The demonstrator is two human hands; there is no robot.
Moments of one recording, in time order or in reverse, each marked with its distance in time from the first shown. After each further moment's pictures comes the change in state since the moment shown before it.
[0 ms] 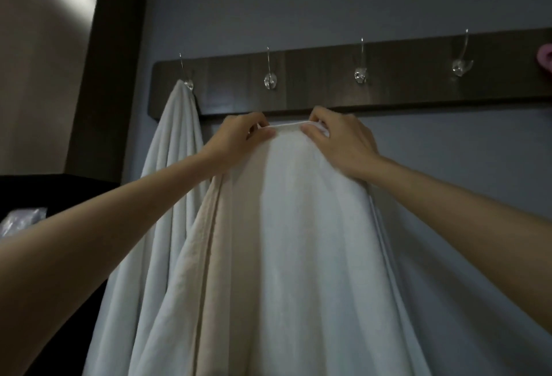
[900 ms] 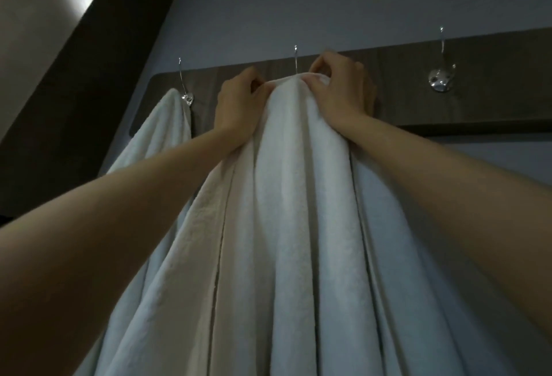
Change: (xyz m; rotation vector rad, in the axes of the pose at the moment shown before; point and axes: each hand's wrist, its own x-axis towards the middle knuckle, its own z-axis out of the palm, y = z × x) left_hand 0.152 -0.114 0.043 -0.071 0.633 -0.083; right_hand 0.190 0.049 0.102 0.095 0.456 -0.067
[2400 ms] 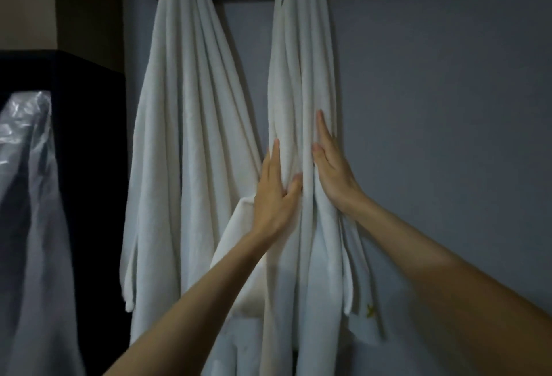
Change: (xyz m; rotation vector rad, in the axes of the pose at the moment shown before) left_hand -0.385 0.107 -0.118 -0.347 -0.518 -0.575; right_hand -0.335 -0.092 -0.124 0.512 -0.615 0.569
